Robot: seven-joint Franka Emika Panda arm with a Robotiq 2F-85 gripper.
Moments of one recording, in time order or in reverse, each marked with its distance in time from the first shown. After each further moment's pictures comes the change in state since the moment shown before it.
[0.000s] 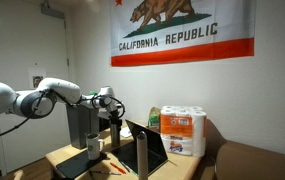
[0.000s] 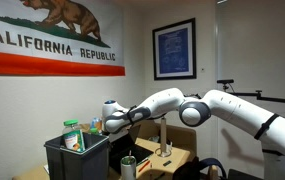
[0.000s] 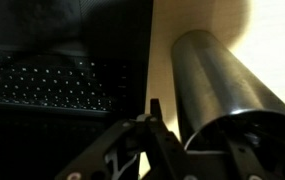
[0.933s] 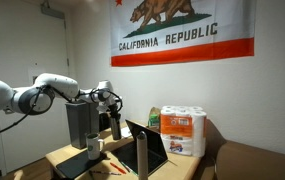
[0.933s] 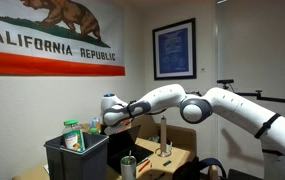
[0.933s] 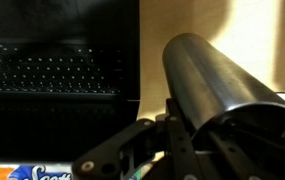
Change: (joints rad) arm 0.014 -0.049 0.000 0.021 0.000 -0.034 0.066
